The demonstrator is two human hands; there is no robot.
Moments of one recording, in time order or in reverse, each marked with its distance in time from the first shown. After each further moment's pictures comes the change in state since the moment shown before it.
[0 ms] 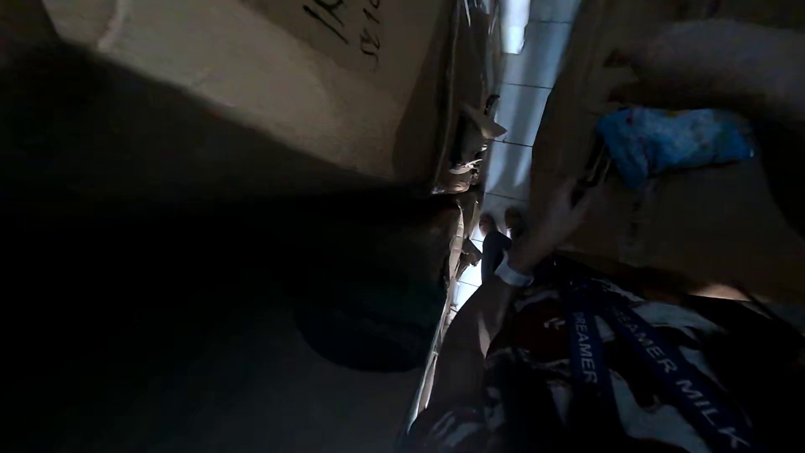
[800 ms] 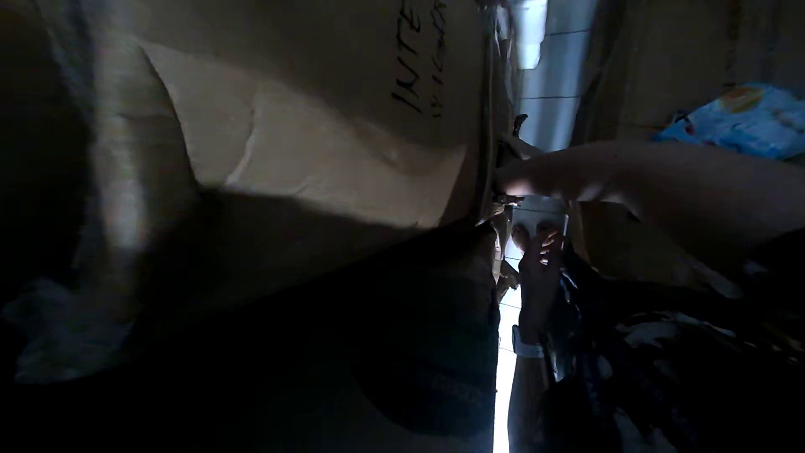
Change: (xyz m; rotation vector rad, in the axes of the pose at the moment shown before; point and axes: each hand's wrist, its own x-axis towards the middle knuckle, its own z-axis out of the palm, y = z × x) left_hand -0.057 -0.087 -0.032 -0.210 0.455 -0.037; right_hand 0.180 -0.093 0.141 0.469 -0.209 -0.247
